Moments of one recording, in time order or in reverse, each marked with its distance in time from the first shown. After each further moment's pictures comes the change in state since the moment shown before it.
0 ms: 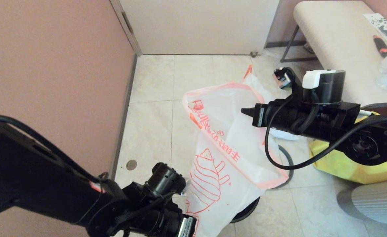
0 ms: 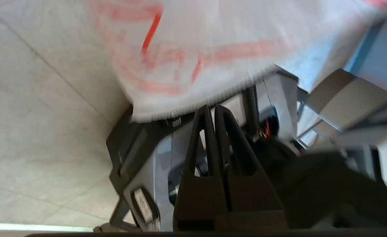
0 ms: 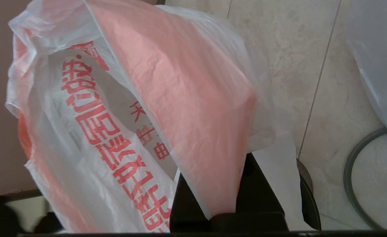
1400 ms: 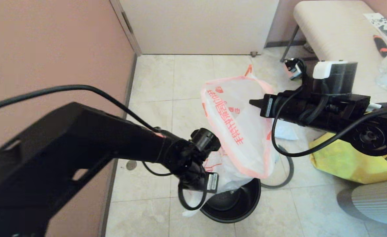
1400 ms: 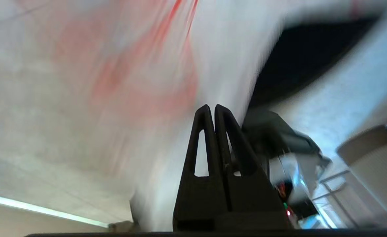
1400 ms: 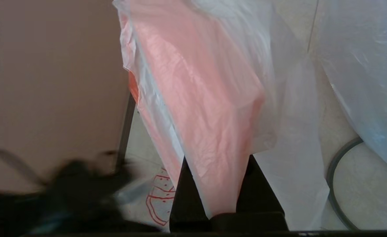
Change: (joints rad) left arm 0.011 0.232 -0.673 0.497 0.215 -0.052; right arm -0.058 -0.007 -0.037 0.010 0.000 0.003
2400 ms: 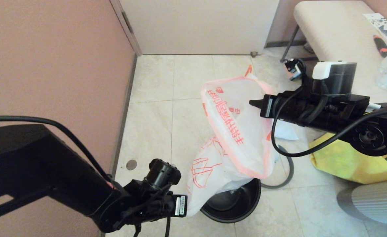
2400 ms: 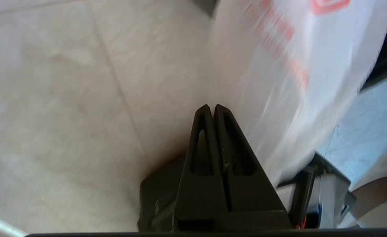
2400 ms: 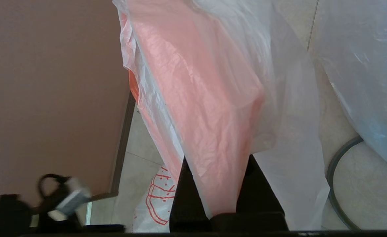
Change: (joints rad) left arm 0.073 -0.141 0.691 -0.724 0.085 -0.037; right arm 0.002 0.001 -0.001 0.000 0.002 0.001
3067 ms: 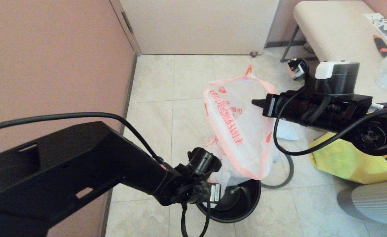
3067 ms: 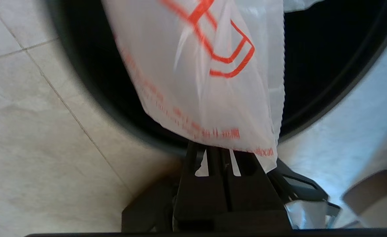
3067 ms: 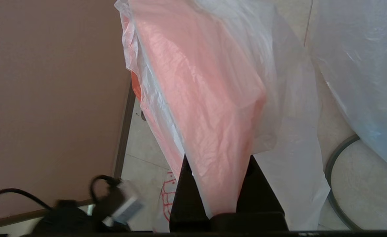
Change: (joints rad) left arm -0.125 0.209 -0.451 0.251 0.030 0.005; right arm -0.018 -0.003 0.008 -0.004 0.005 0.012
